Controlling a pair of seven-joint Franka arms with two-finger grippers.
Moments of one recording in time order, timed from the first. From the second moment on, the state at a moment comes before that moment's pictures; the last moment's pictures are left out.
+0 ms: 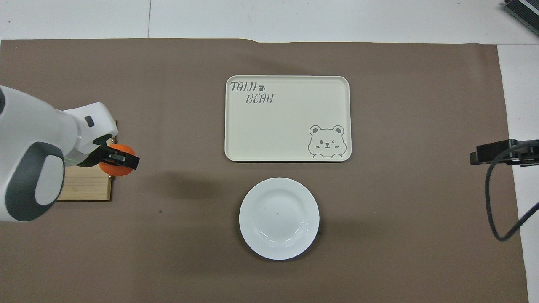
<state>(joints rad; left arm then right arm) -0.49 0.00 -0.04 -2.01 -0.14 1.94 0.01 0.07 -0.11 -0.10 -1.68 0.12 1.52 0.03</state>
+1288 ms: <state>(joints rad) -0.81 0.19 -0.03 -2.02 -0.23 2.21 -0.17 0.06 -0.06 -0.12 -2.03 0.44 1.79 -0.25</state>
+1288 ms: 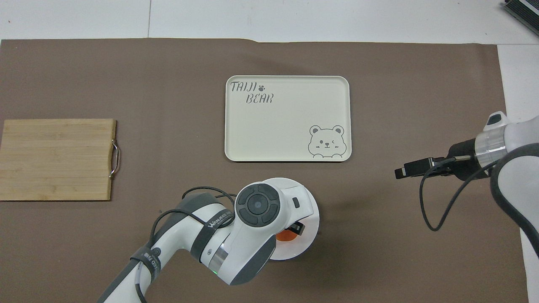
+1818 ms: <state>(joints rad) -0.68 0.07 0.01 -1.99 -0.17 2.08 -0.17 0.06 -0.06 -0.11 -2.15 0.58 1.80 -0.31</state>
